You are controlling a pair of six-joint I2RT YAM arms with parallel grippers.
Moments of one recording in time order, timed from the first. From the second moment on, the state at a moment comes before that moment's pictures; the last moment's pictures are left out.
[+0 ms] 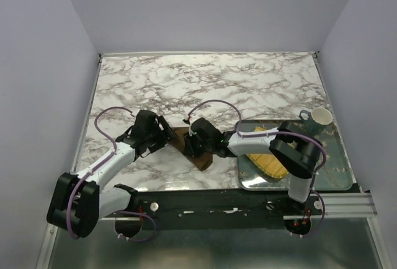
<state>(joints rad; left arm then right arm) -0.36 1.14 0.53 -0.25 0.08 -0.89 1.05 1.86 1.02 0.09 0.03 0.44</state>
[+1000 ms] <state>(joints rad) -0.37 1.28 0.52 -0.14 0.11 -0.87 0.77 2.00 1.22 -0.15 -0.70 0.27</state>
